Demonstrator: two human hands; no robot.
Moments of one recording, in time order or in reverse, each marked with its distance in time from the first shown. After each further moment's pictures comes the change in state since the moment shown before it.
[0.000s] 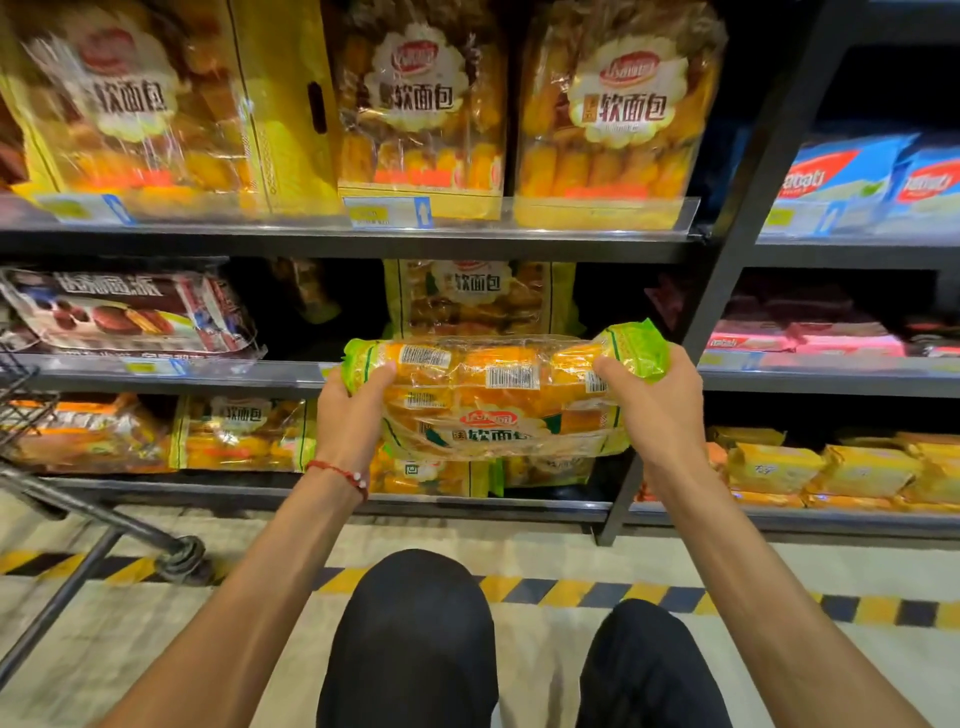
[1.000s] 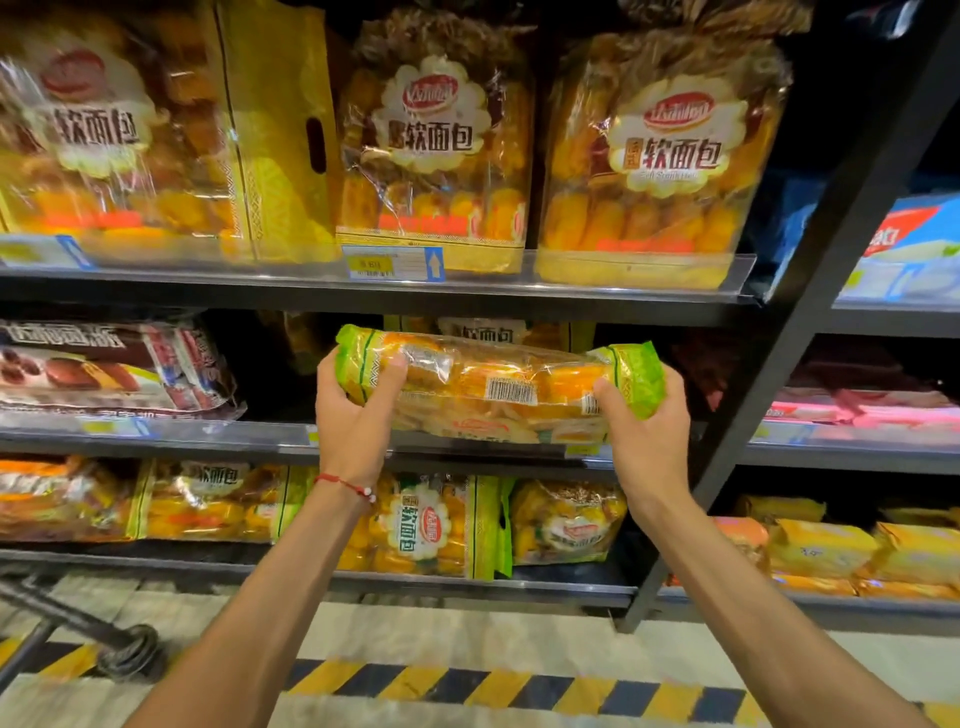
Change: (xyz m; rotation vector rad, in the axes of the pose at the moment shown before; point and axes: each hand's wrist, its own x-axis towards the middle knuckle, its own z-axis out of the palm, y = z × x) left_hand 0.081 0.007 0.029 0.099 0.007 0.342; right_hand 0.067 0.025 0.063 0.097 0.002 -0.198
